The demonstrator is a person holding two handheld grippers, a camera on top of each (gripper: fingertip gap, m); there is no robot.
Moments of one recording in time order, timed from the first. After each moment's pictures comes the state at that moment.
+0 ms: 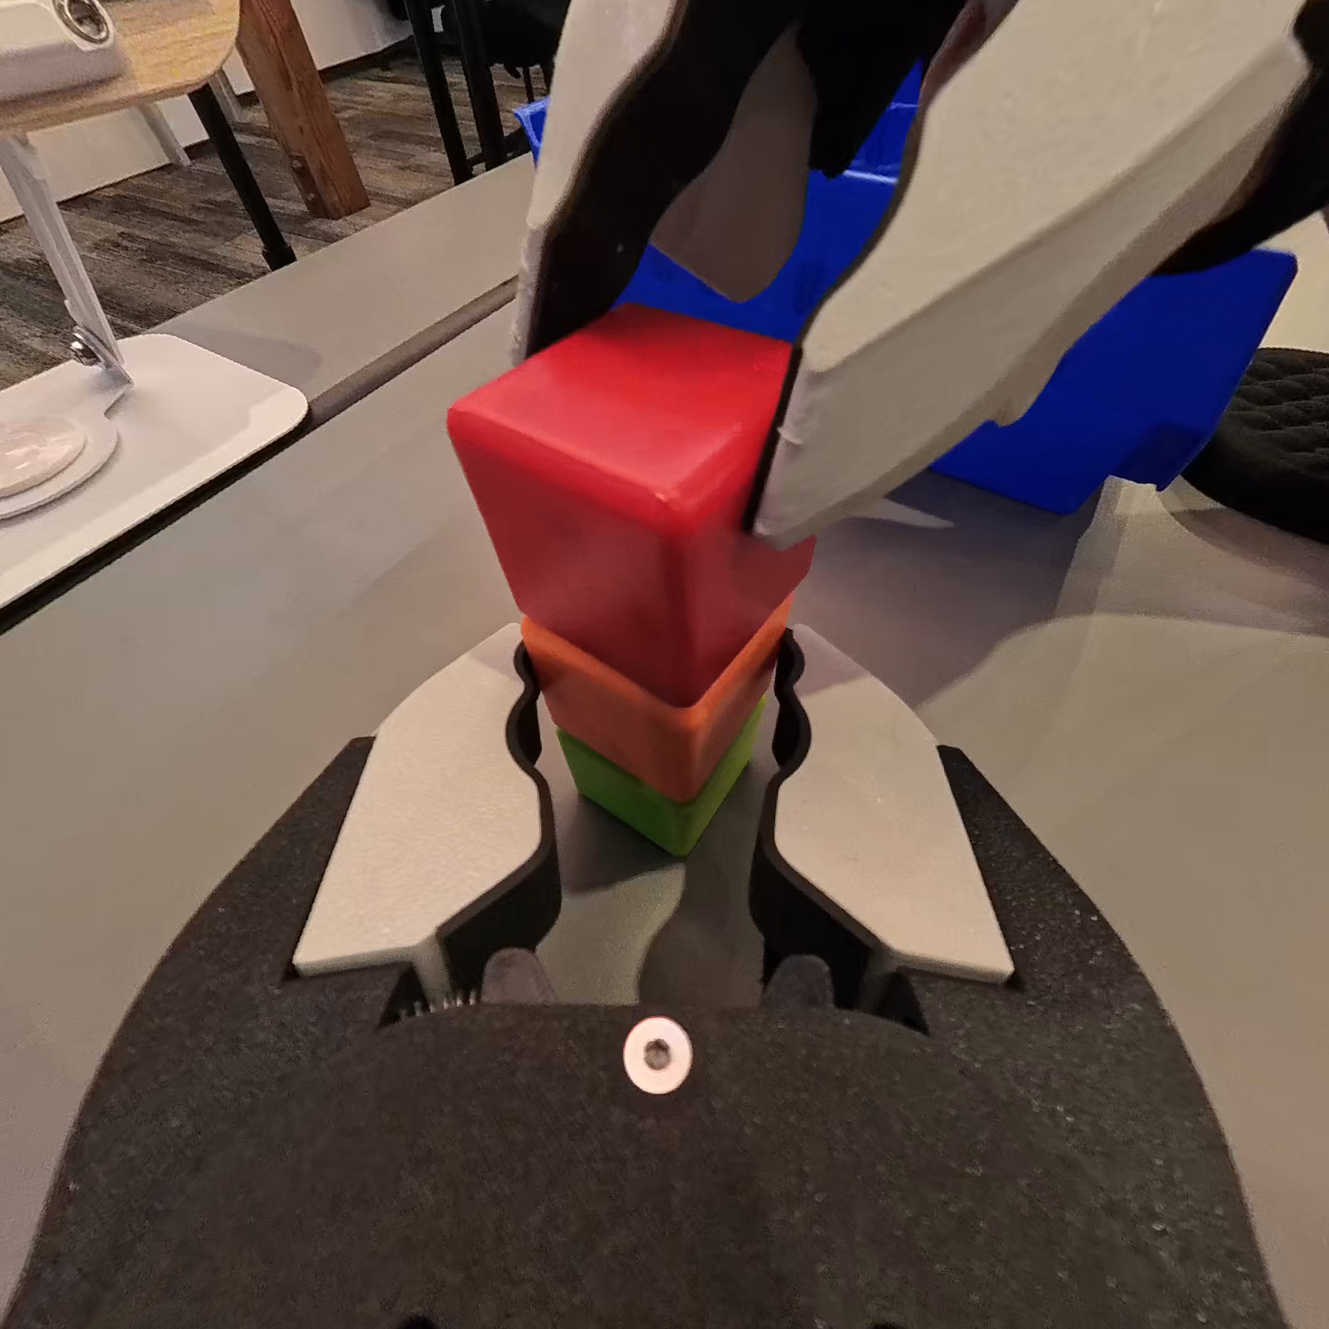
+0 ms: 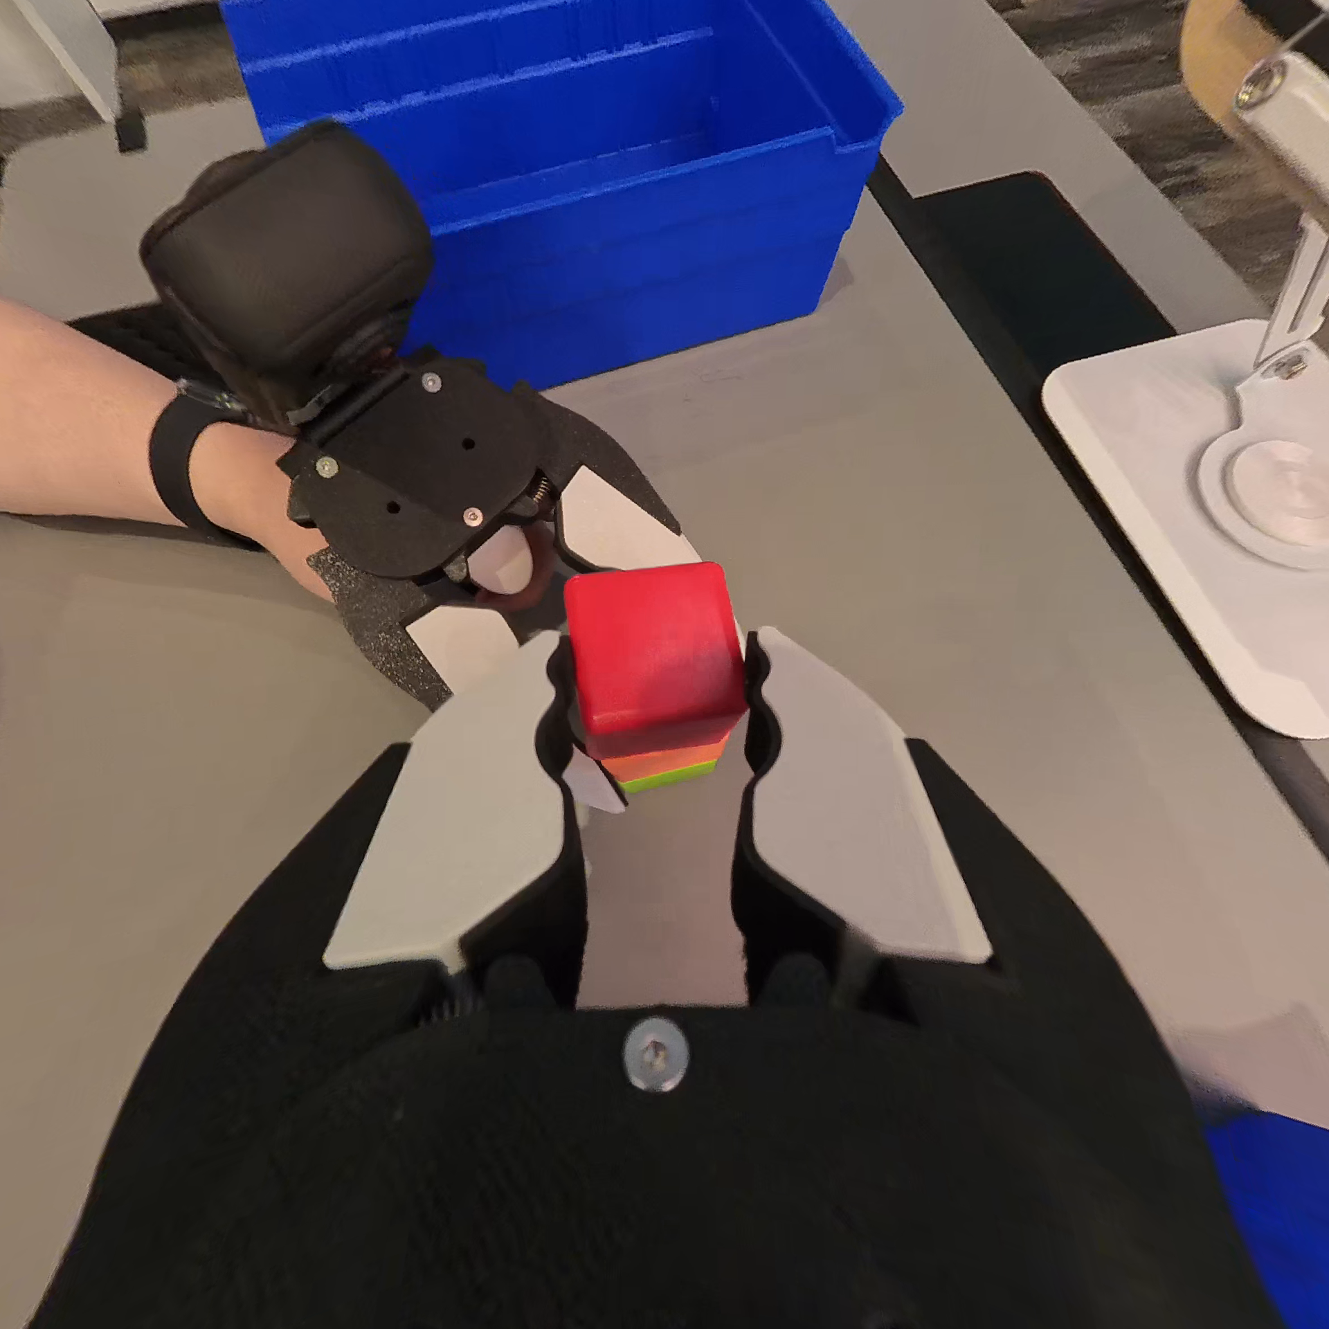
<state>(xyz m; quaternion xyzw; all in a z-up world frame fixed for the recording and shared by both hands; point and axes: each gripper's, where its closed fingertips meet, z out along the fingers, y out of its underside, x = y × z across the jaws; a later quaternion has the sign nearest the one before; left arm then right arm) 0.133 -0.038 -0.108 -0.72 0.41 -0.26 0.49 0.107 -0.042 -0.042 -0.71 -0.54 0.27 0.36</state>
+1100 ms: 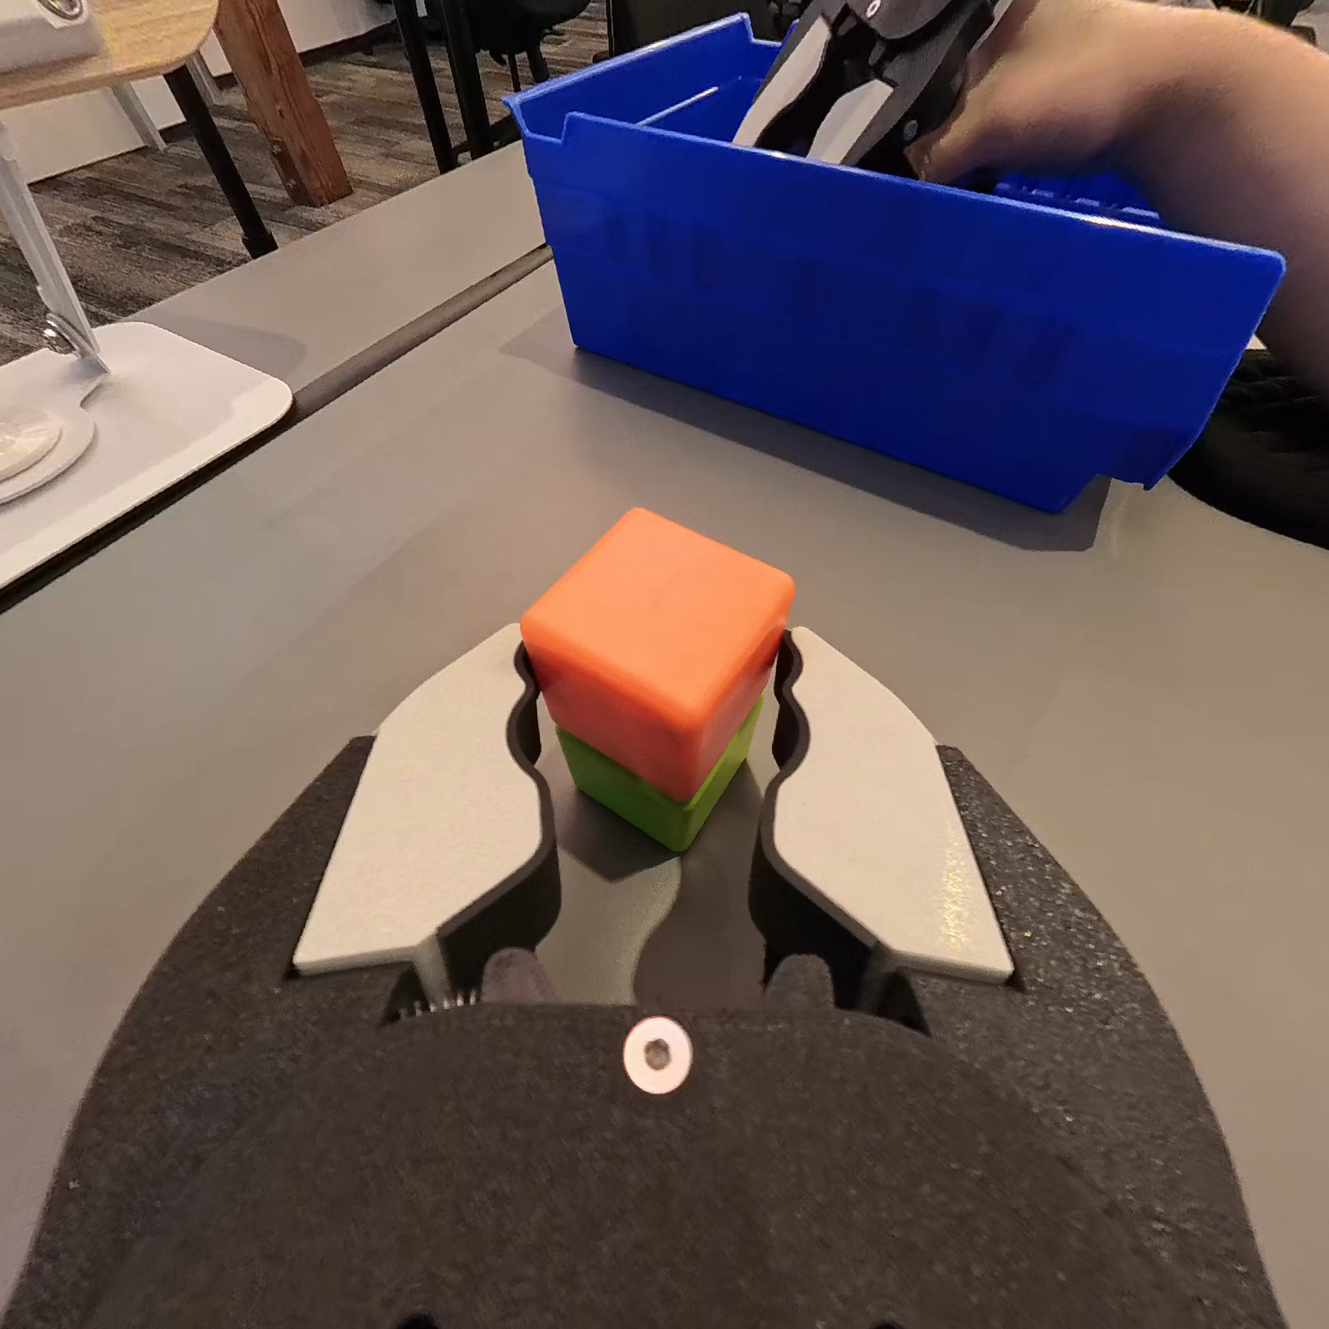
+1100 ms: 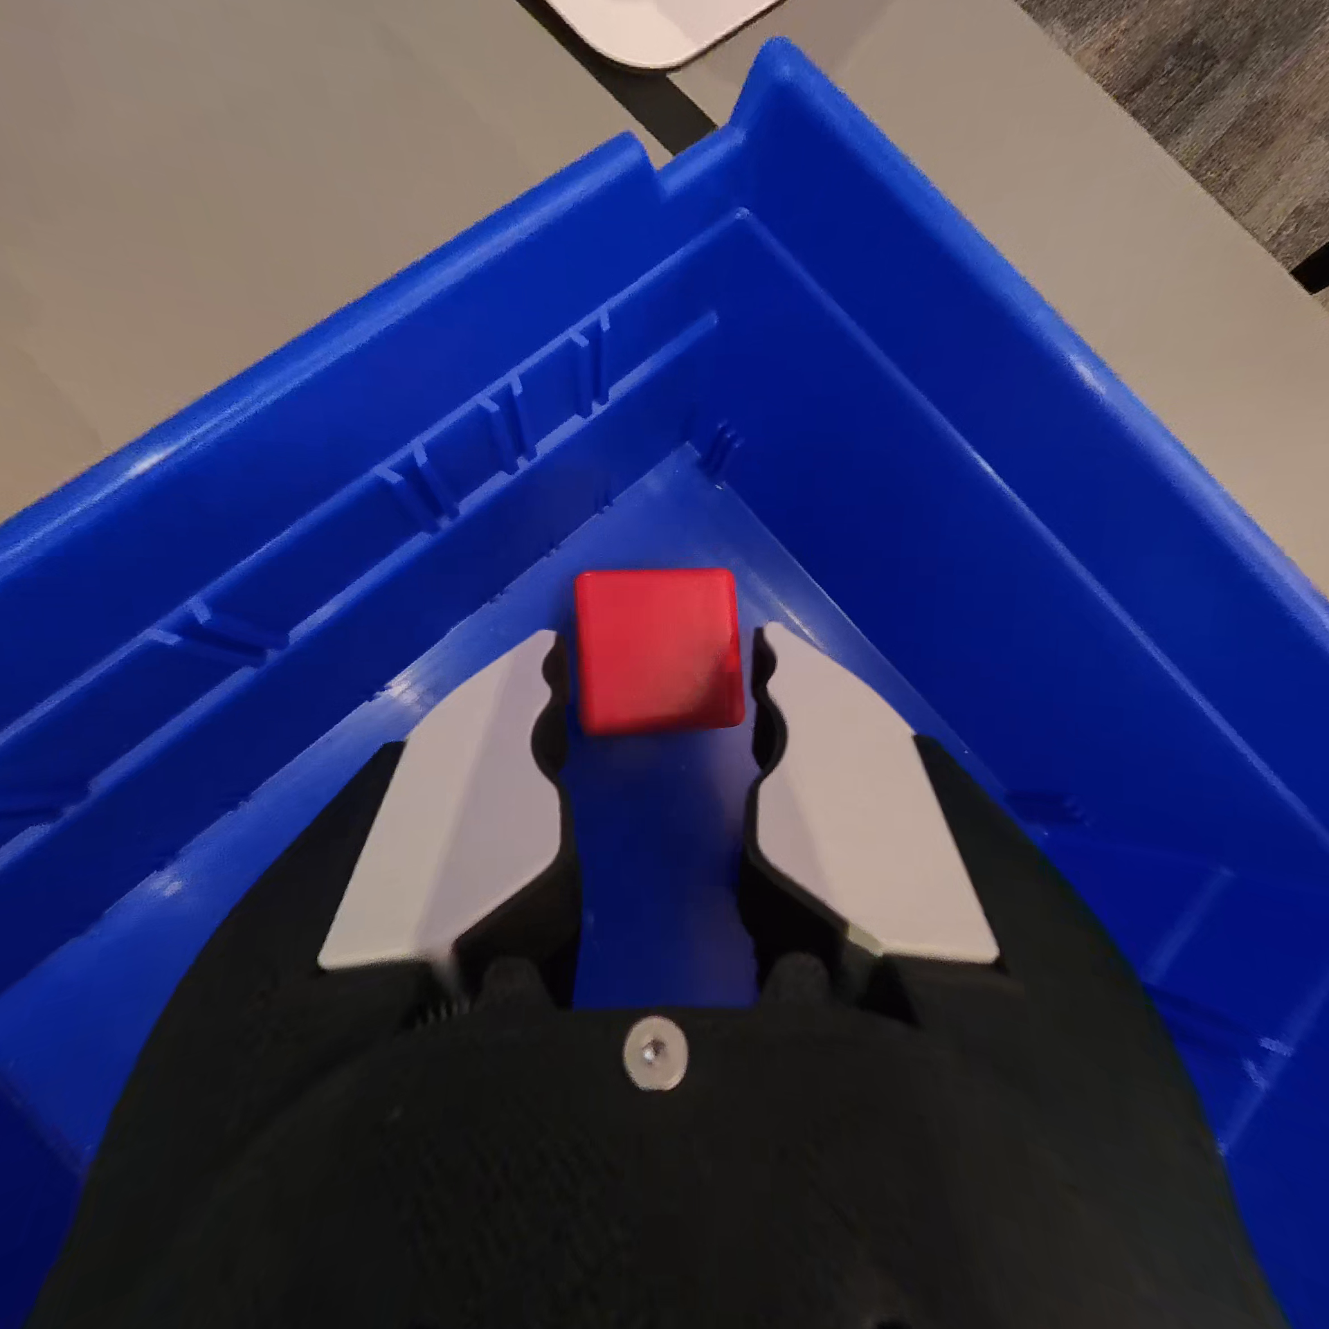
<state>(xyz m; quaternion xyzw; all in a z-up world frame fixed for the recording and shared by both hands) 0.133 -0.038 -0.109 -0.73 0.42 -0.26 0.48 0.351 0.067 -0.125 -0.85 -0.38 0.09 0.35</state>
